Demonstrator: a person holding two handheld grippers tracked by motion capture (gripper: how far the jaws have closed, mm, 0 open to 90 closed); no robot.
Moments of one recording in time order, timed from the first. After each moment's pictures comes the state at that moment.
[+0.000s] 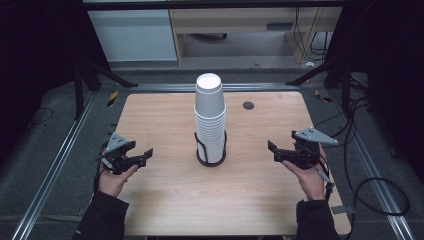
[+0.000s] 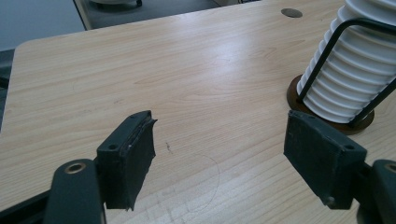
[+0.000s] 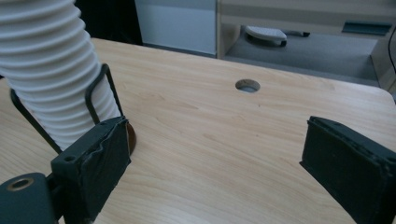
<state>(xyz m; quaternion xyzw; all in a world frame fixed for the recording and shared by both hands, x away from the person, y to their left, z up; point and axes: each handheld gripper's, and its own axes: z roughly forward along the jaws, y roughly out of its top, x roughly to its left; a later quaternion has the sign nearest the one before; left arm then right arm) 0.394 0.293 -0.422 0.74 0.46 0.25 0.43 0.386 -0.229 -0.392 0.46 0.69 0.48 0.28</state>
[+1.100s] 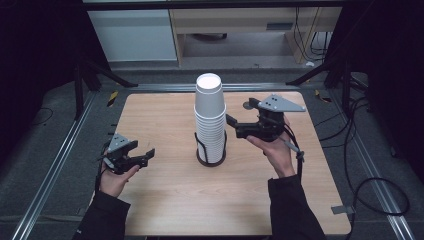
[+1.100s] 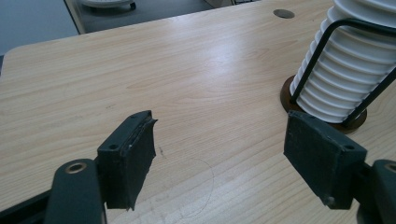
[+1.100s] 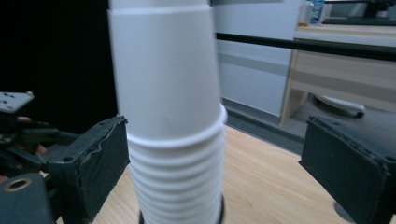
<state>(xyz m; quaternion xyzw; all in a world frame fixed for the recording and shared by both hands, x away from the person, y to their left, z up) 0.395 0.289 -0.421 0.74 0.44 0.25 0.43 0.414 -0.126 -0.303 0.32 0.70 0.59 0.25</state>
